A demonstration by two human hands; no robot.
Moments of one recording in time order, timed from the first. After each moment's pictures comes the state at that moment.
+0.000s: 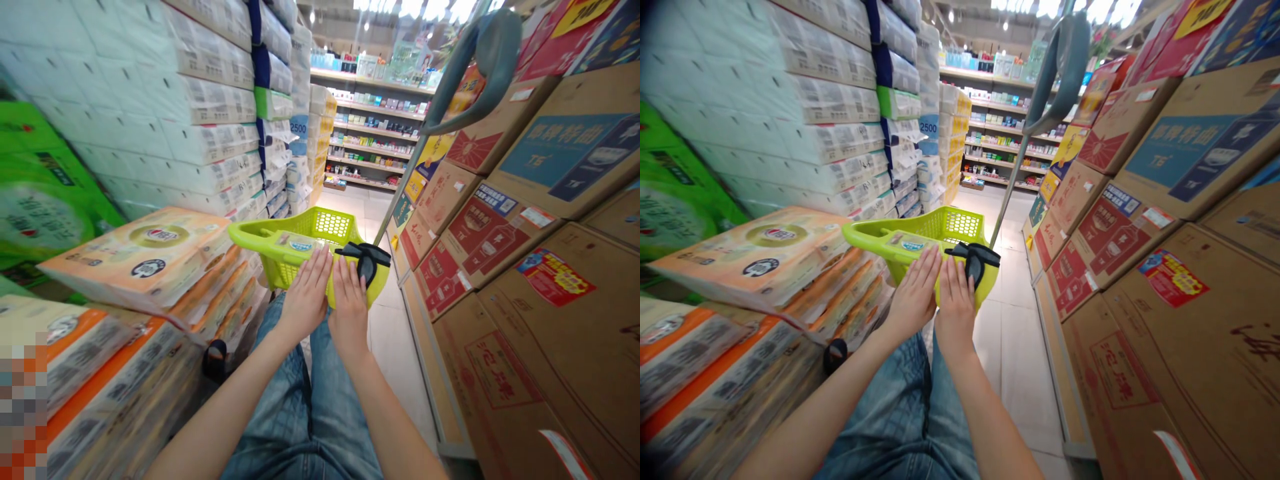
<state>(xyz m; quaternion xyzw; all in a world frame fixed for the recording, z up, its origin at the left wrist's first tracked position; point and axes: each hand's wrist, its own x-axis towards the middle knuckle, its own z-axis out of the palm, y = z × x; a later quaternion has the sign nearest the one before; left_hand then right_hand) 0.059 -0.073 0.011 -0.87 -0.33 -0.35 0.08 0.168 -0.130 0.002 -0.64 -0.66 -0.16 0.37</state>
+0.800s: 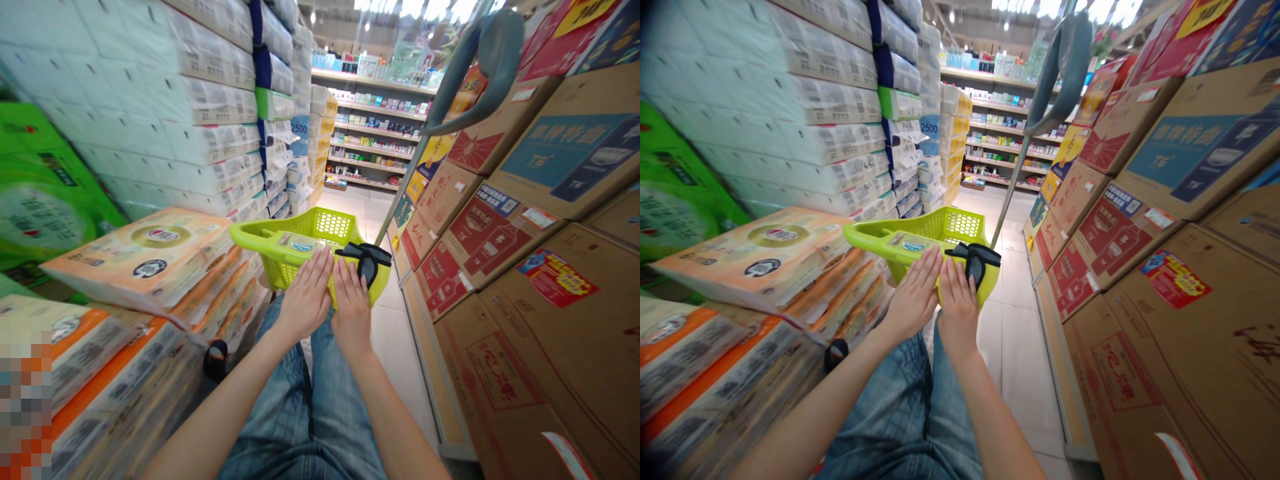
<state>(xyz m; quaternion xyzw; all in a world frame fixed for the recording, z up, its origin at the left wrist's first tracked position) 0.054 -0.073 0.015 -0.88 -0.32 -0.35 0.05 0.172 -0.130 -0.002 -0.62 -0.68 -0.18 0.35</state>
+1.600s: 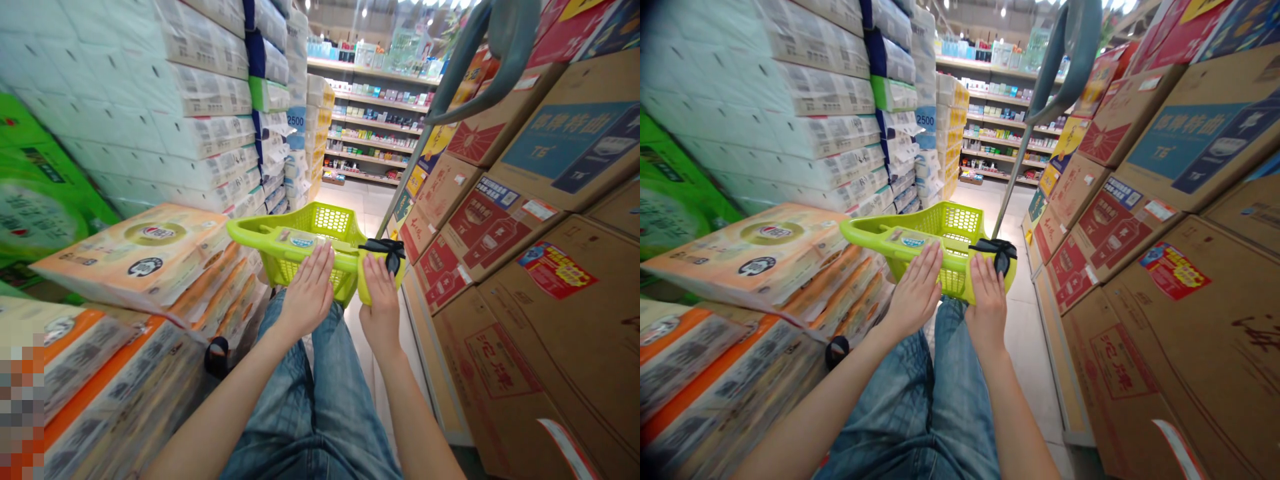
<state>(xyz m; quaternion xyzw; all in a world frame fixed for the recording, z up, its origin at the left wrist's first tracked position) 0.057 -0.074 0.015 -0.88 -0.32 -0.35 0.06 0.218 -0.146 0.012 -0.63 -0.66 -0.15 0.39</state>
